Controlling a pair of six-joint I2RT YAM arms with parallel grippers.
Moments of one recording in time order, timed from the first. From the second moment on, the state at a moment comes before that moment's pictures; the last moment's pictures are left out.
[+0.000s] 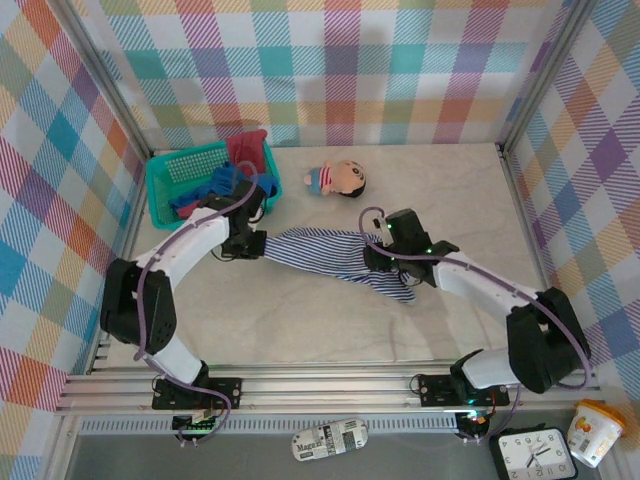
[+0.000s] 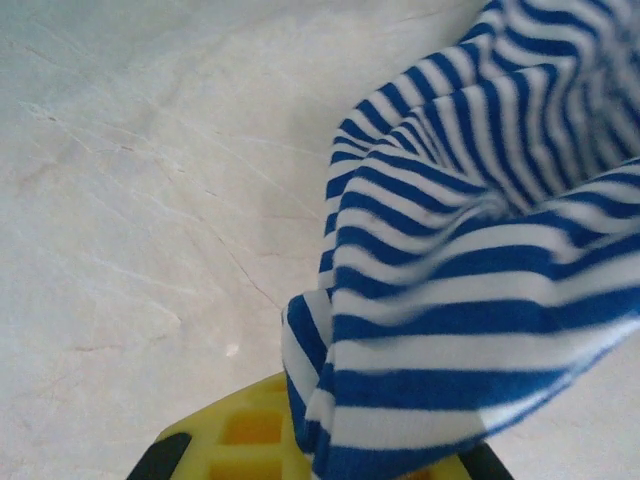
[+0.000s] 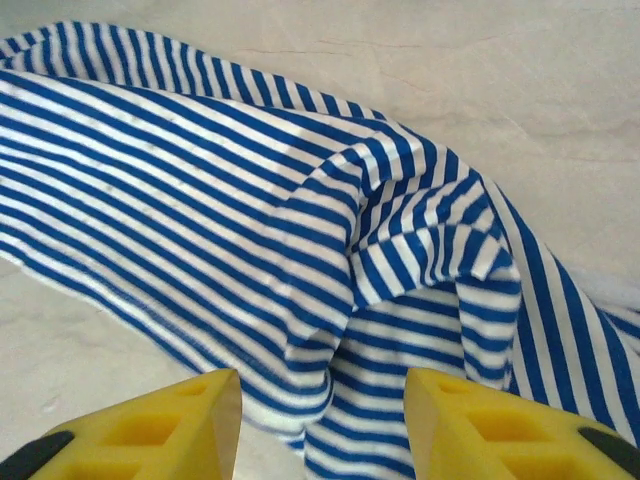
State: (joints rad) left arm -0.36 1.61 1.28 -1.02 -0.06 -0.31; right arm 0.54 1.36 0.81 -0.33 -0.06 0.26
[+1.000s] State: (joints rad) left arm -0.37 1.55 1.46 -1.19 0.10 -0.31; right arm 0.61 1.65 0.88 -0.18 -0.11 0.28
